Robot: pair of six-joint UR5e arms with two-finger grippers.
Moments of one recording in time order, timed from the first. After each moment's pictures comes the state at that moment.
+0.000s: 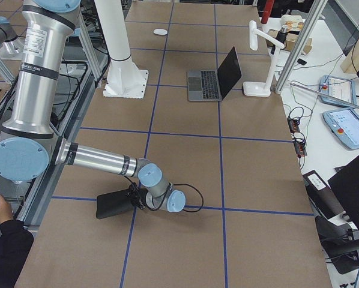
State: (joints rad) left arm -1.58 -1.42 -2.18 -1.51 -2.41 -0.15; right arm 1.11 -1.79 1.47 -2.21 2.69 -1.35
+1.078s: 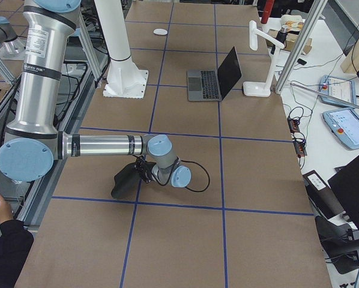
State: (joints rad) left arm -1.58 -1.40 -2.18 -1.51 -2.41 -0.15; right arm 1.11 -1.72 1.74 -2.72 2.82 -1.44
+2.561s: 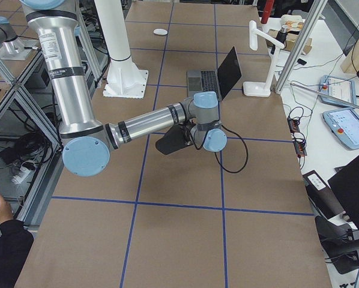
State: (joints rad) left arm -1.58 -1.36 -2.21 -1.51 -2.44 -0.15; right arm 1.26 -1.33 1.71 -3.31 3.16 -1.29
